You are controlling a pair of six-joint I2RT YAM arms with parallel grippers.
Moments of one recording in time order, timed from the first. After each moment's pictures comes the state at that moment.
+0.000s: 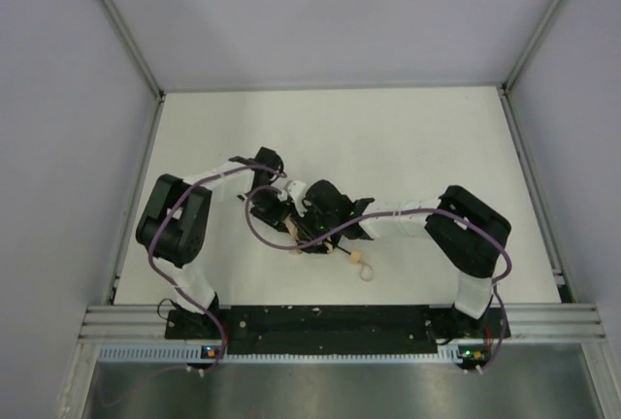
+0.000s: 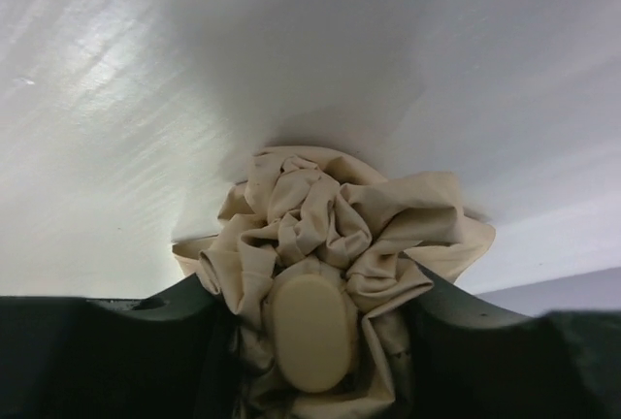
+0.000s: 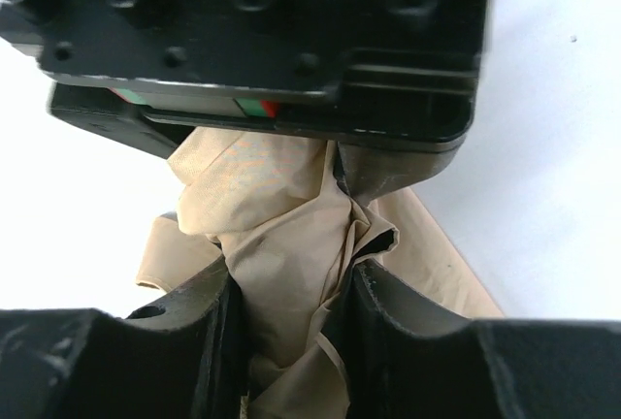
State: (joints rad) left arm -0.40 1.81 1.09 -0.76 0.32 -1.36; right arm 0.97 1.83 1.01 0.05 -0.11 -0.02
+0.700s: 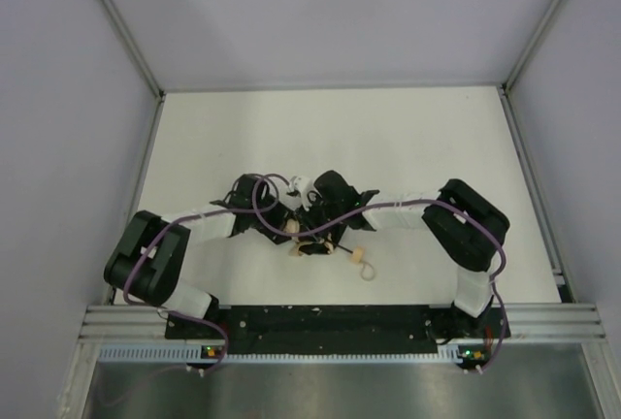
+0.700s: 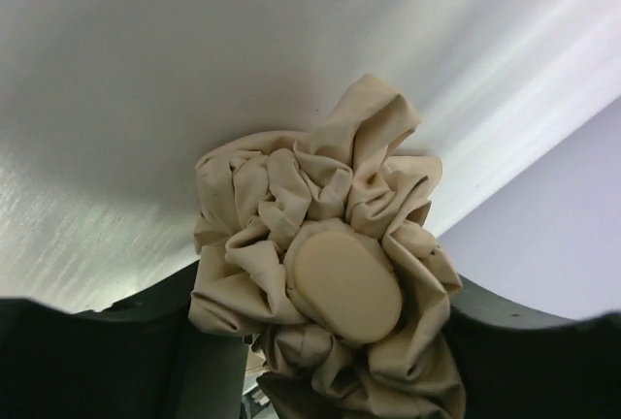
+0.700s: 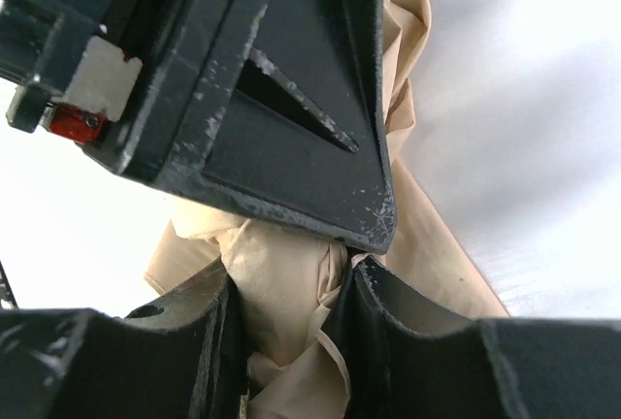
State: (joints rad) left arm -0.41 1.50 0.61 -0.10 0.37 -1.41; right arm 0.91 1.86 1.02 0.06 -0.36 0.02
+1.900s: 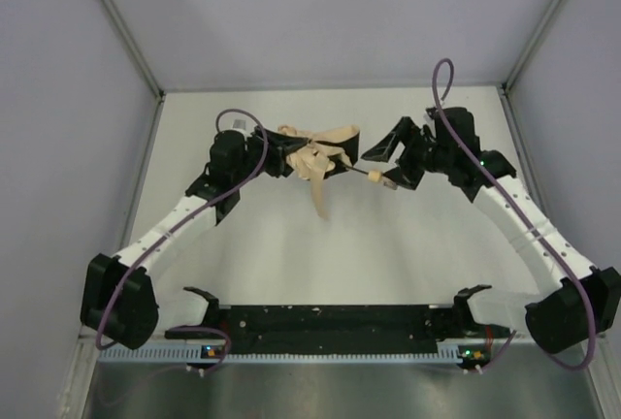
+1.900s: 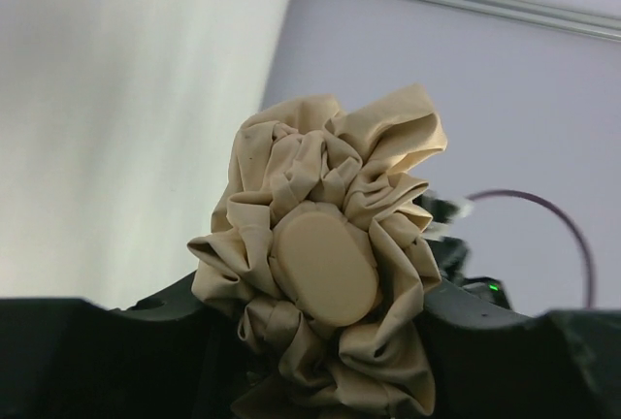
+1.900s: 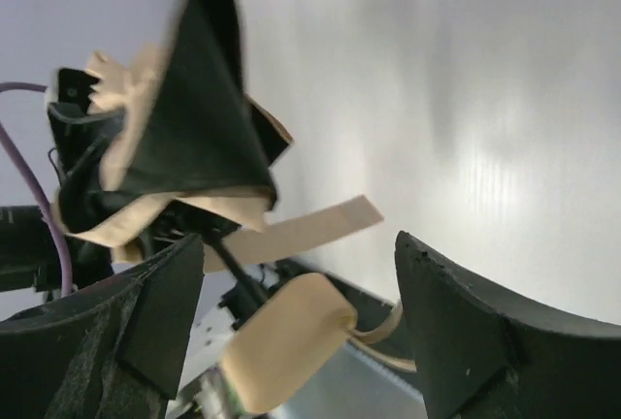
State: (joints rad) left arm -0.41 1.25 0.83 0.12 0.32 -1.53; right arm 0.38 1.21 1.17 -0.58 -0.36 0.92
